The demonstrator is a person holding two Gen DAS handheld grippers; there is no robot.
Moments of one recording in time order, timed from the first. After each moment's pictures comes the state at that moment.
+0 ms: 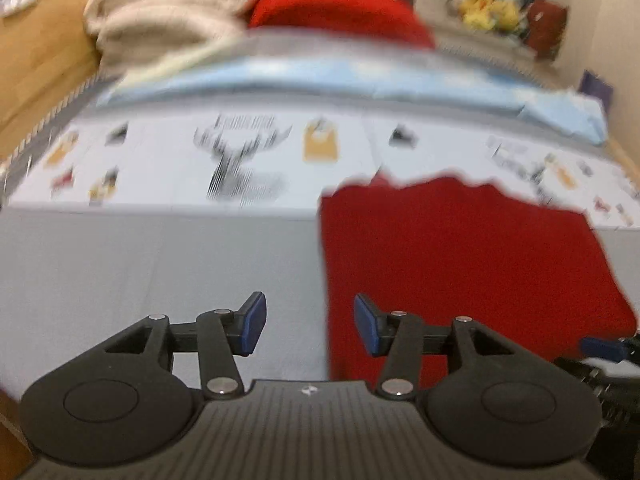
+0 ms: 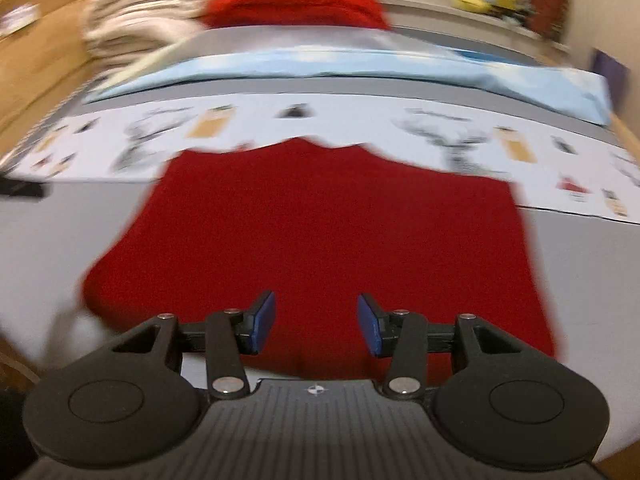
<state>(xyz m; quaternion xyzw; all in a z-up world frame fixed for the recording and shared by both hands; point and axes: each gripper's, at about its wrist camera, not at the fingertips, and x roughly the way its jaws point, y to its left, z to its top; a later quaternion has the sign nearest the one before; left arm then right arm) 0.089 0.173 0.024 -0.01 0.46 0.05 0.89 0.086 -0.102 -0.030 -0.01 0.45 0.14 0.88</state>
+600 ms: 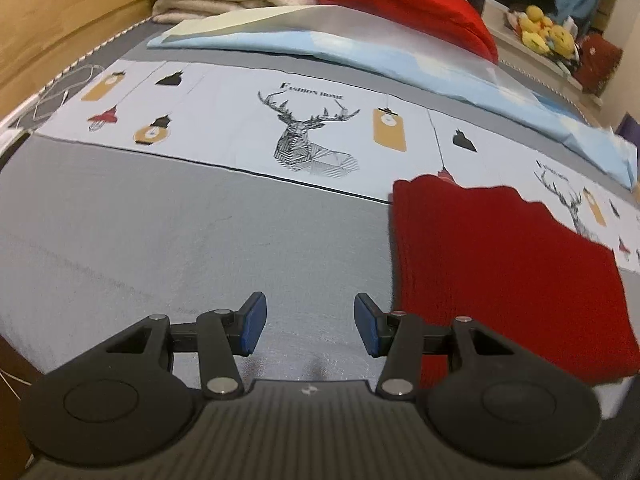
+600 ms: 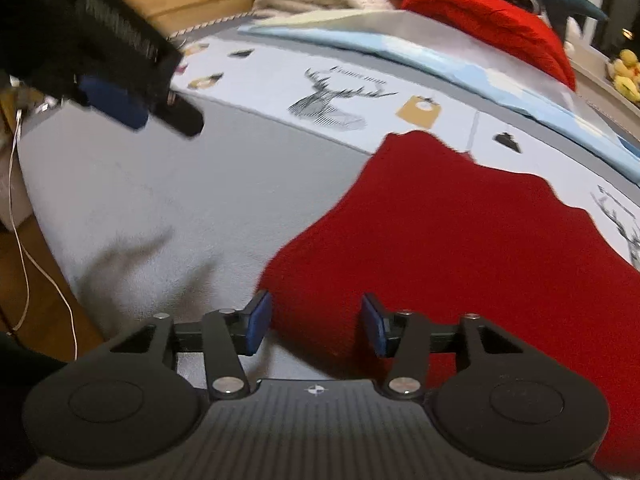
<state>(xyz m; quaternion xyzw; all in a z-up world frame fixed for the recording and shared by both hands) 0.083 0.255 0.018 -0.09 0.47 0.10 0.87 0.082 0.084 -0.074 -0.14 0.42 0.28 0.85</state>
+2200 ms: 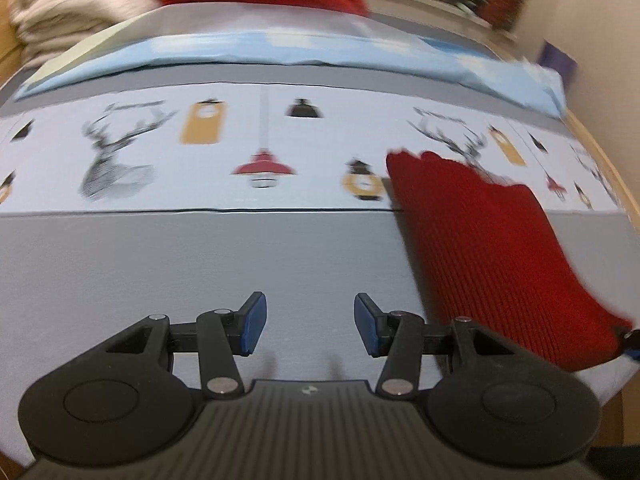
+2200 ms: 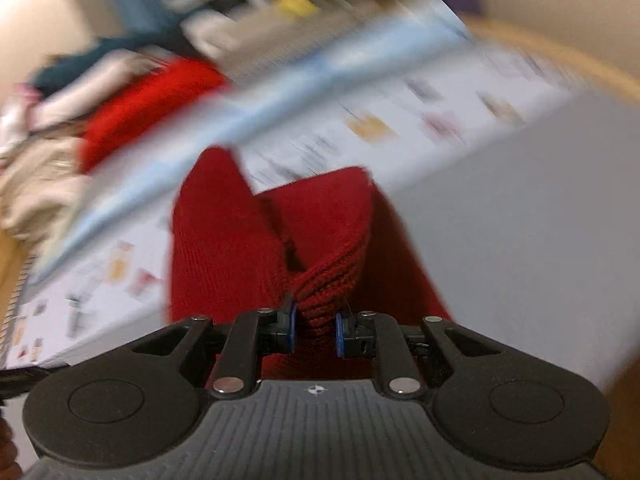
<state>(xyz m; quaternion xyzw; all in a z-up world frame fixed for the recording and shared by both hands) 0.159 0.042 -0.010 -0.02 0.48 -0.03 0.88 0.088 -0.330 -0.039 0.26 0.45 -0.08 0.85</state>
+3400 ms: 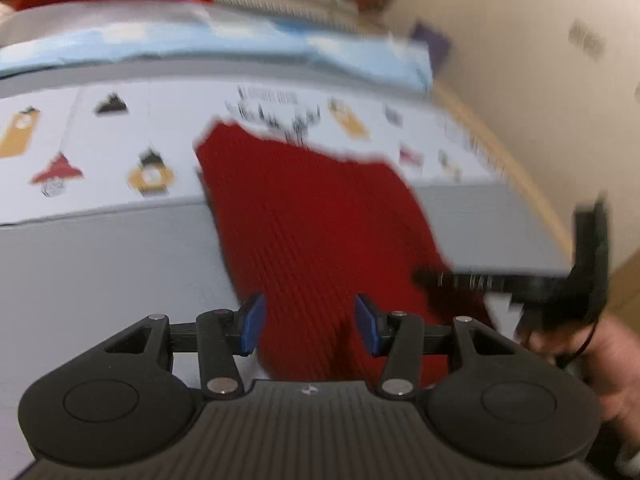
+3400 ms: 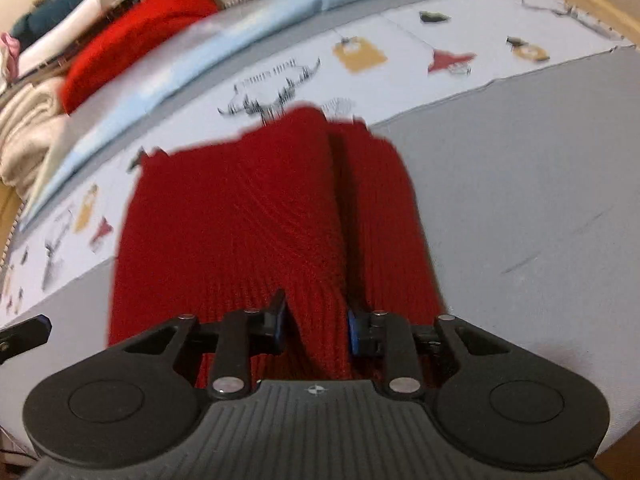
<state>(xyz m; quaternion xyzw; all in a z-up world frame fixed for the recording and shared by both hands) 0.158 -0.080 -0.040 -0.05 0.48 -0.22 0.85 0.165 -0.359 -0.095 0.18 0.49 0.01 0.85</state>
